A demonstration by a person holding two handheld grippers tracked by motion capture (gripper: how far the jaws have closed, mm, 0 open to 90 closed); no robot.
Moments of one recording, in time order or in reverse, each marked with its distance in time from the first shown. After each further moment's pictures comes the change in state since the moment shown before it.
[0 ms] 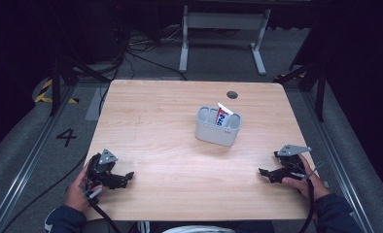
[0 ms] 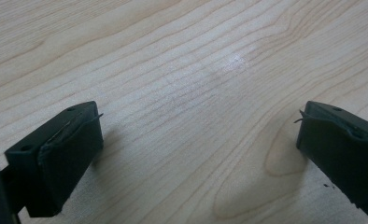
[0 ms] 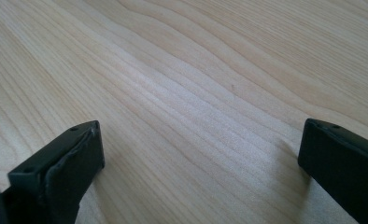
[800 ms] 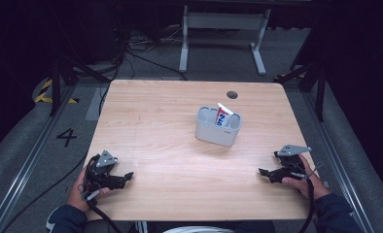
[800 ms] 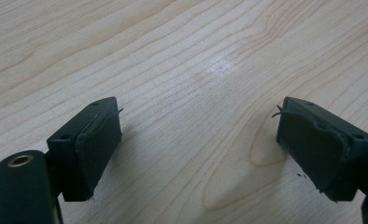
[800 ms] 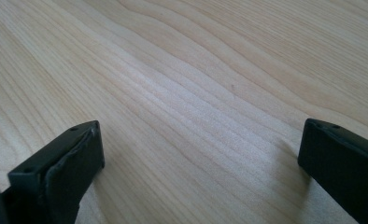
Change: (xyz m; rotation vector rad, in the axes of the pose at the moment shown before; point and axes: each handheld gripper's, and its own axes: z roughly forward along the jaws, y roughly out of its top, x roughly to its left) left arm 0.001 -0.003 -0.005 -0.032 -0.045 0.060; right arm 0.000 0.000 0.000 0.000 0.000 0.000
